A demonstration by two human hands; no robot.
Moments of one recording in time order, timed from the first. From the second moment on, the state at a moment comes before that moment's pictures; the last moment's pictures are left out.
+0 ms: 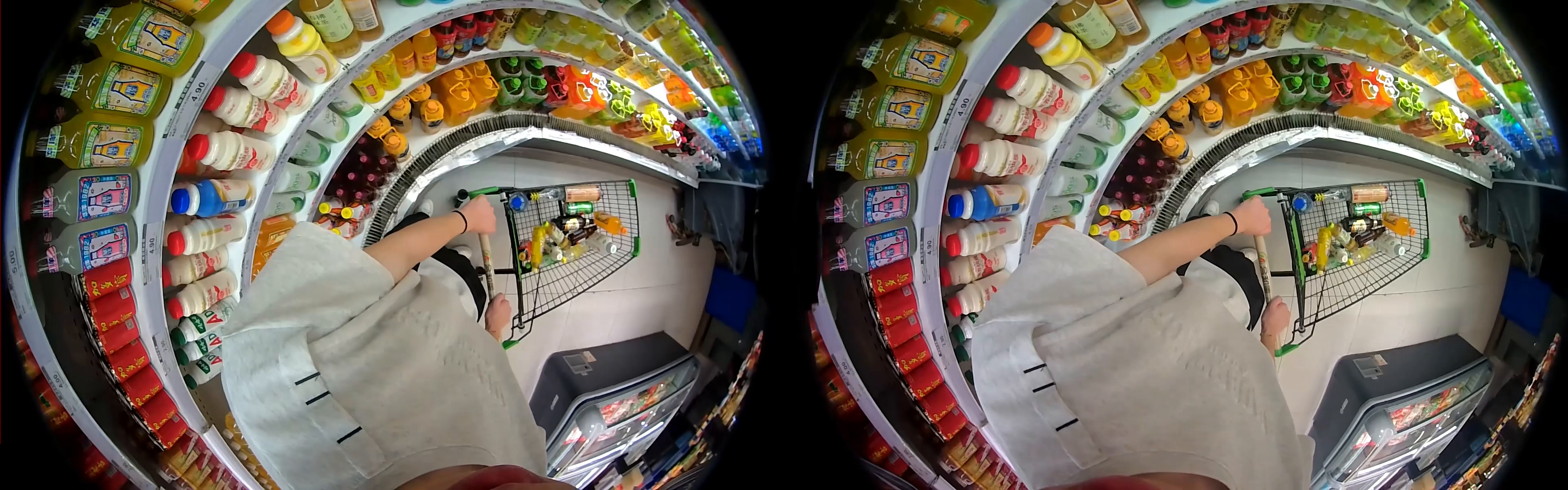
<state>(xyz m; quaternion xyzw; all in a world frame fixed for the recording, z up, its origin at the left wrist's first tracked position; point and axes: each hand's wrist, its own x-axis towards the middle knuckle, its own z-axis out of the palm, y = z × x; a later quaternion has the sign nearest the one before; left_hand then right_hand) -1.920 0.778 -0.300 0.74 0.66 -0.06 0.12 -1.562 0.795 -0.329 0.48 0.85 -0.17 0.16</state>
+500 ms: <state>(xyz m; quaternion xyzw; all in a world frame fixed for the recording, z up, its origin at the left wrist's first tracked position) -1.926 0.753 -0.287 0.59 0.73 0.32 0.12 -1.613 0.804 -0.262 0.52 0.82 -0.24 0.01</state>
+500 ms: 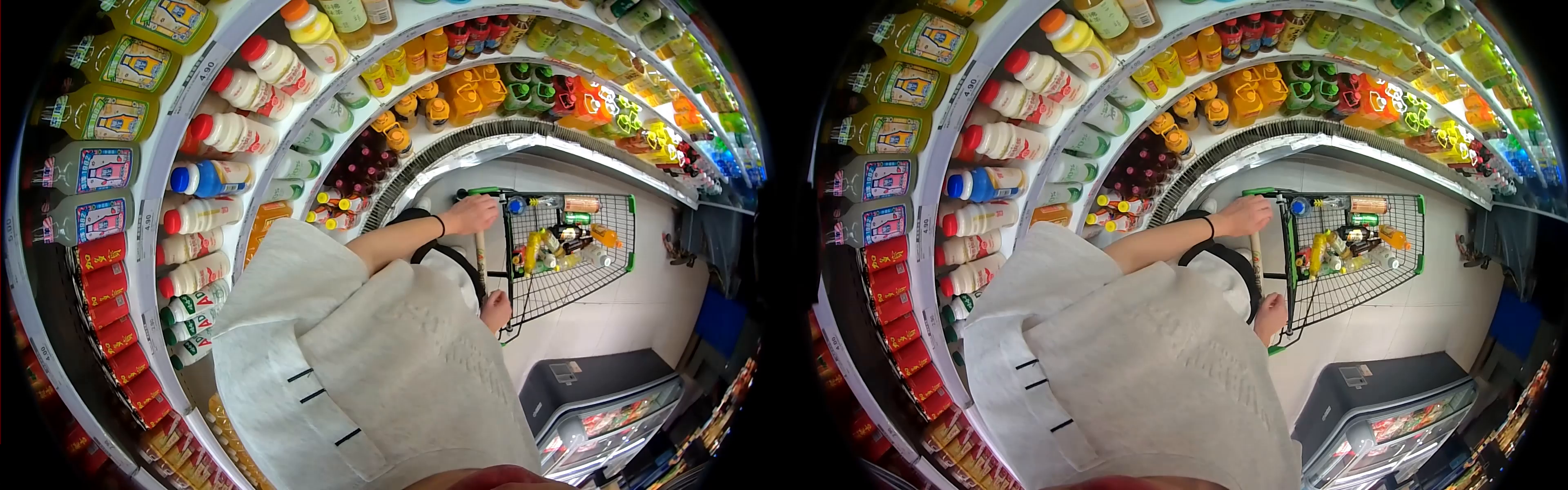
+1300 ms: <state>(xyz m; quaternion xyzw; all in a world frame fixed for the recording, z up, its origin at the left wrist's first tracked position) -2.058 0.563 -0.330 -0.38 0.21 0.86 0.26 -2.068 0.789 -0.184 -0.01 0.87 -0.47 -0.13</state>
